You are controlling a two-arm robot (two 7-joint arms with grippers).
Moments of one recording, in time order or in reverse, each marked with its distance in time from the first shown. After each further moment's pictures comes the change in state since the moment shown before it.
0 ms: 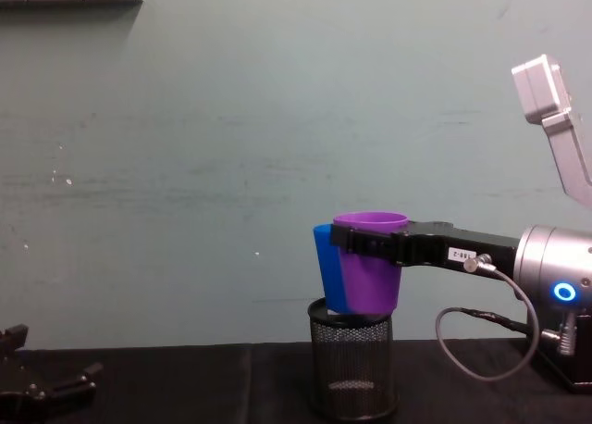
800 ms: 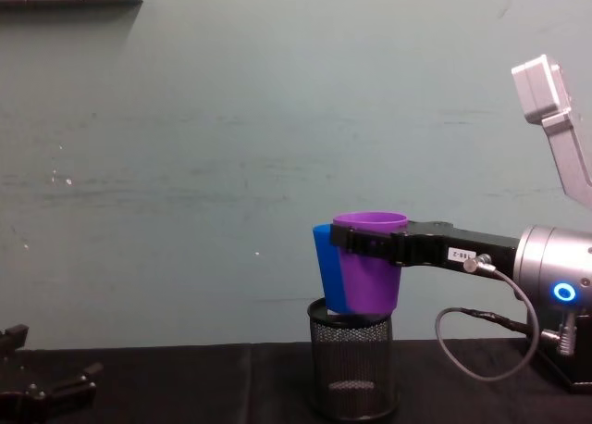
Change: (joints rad) left arm 0.000 0.000 0.000 0.000 0.000 0.000 0.000; right arm 0.000 0.000 -0.001 0.000 0.000 -0.001 0.000
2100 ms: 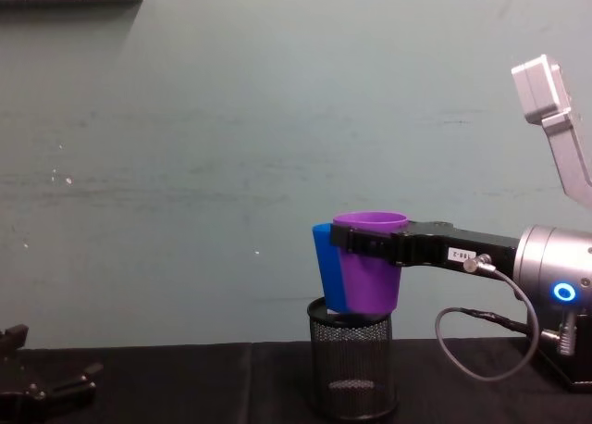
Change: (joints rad) left arm 0.000 0.000 0.000 0.000 0.000 0.000 0.000; right arm 0.000 0.000 0.000 0.000 0.000 0.000 0.000
